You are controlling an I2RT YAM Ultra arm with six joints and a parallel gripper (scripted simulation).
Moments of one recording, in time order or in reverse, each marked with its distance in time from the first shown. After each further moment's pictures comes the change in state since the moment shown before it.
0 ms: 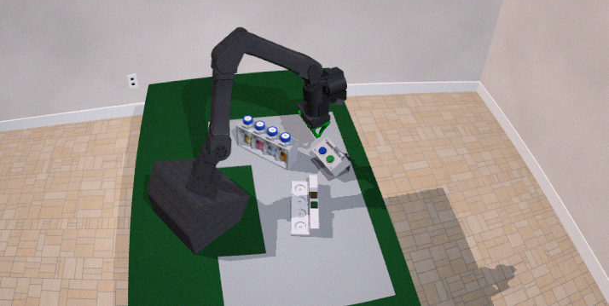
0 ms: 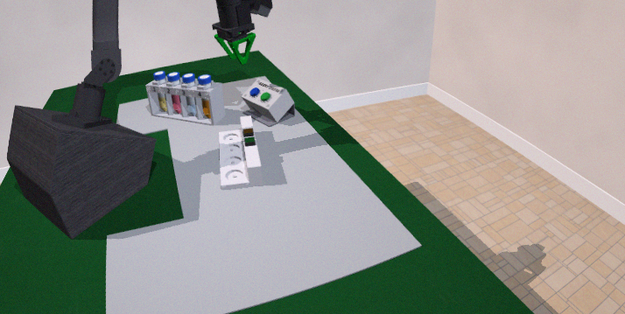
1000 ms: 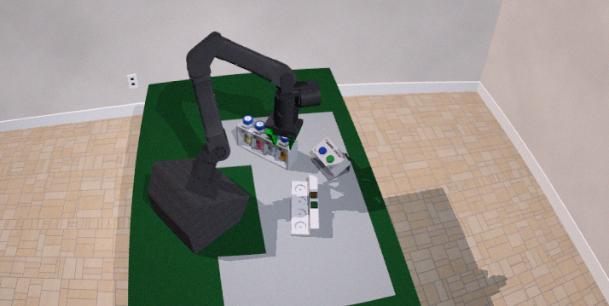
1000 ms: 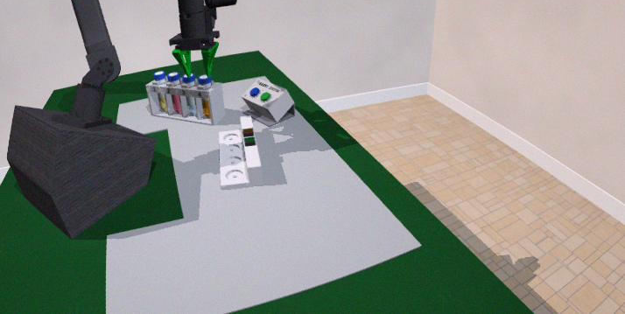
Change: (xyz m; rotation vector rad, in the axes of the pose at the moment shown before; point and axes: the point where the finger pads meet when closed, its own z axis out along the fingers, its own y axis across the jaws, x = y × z) arm 0.116 -0.014 -0.011 -0.011 0.140 -0.795
